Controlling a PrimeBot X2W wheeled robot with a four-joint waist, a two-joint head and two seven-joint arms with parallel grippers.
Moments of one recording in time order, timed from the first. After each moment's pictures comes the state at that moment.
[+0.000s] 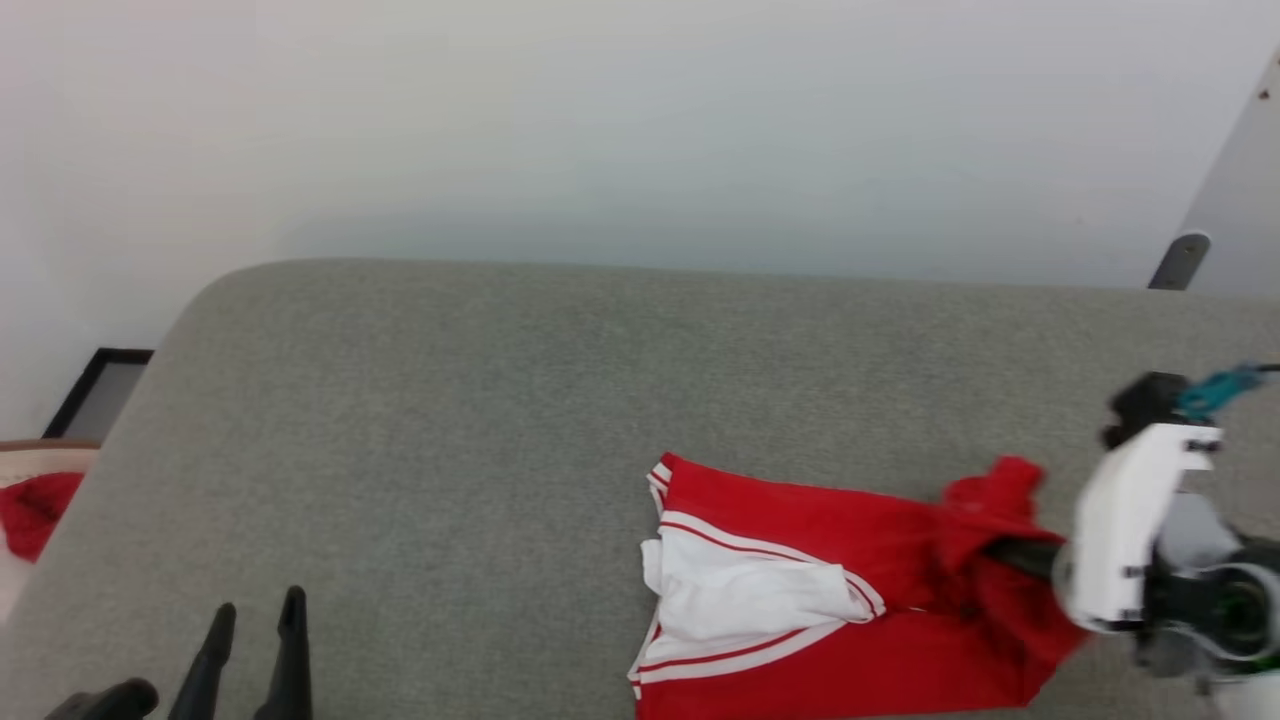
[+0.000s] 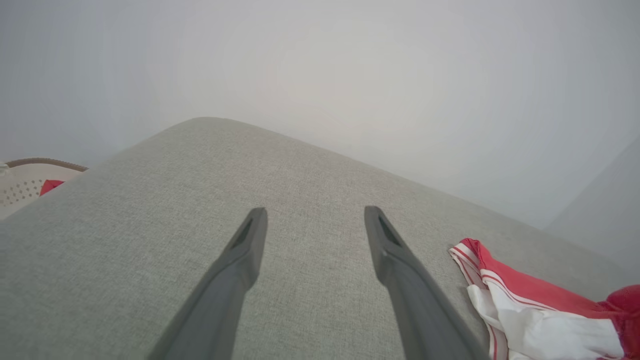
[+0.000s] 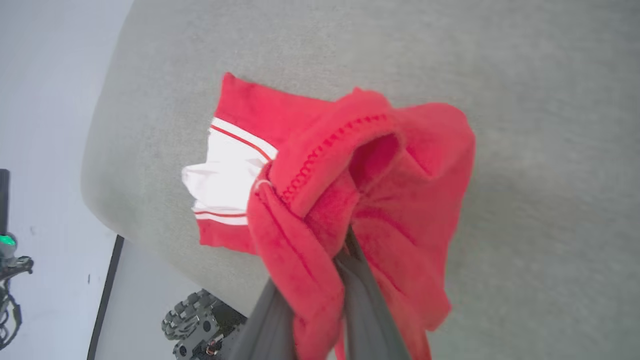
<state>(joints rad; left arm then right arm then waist) 0.15 0.38 -0.08 0.07 -0.72 0.03 -0.25 -0.31 -0.22 -0.03 0.09 0.69 0.13 1.17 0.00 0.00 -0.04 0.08</state>
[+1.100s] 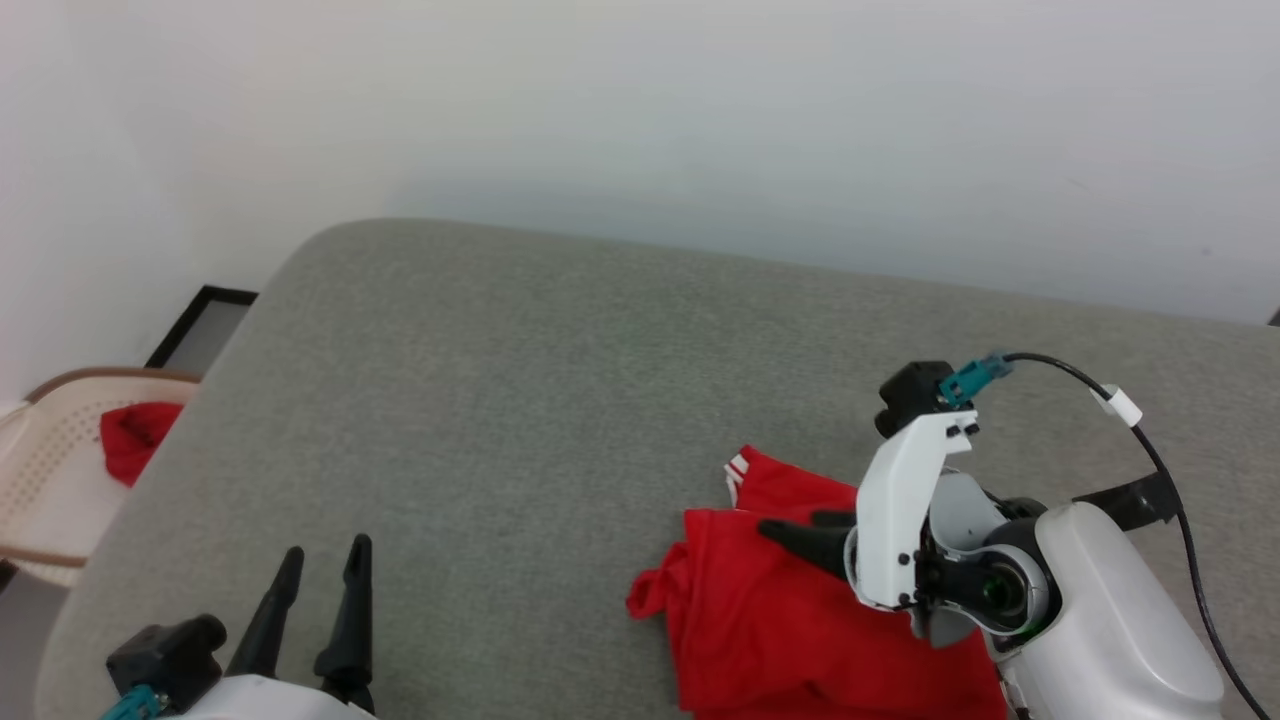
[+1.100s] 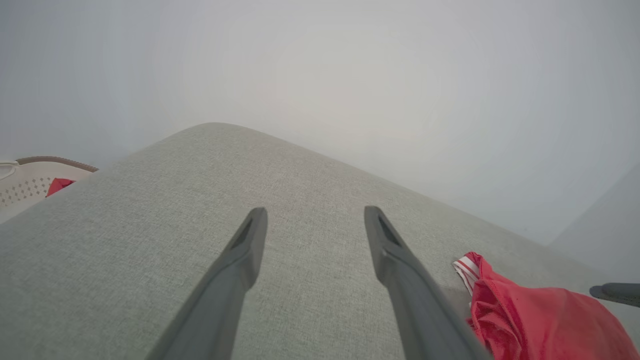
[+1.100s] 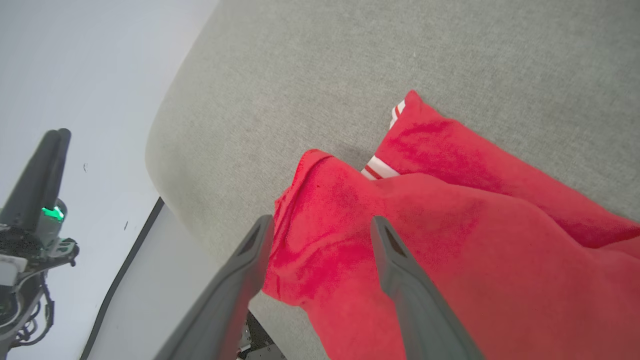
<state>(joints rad) 0.01 0.34 -0.16 0.16 -0.70 -0.01 -0.24 -0.48 -0.08 0.29 0.39 0.70 0.13 0.88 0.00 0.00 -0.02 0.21</state>
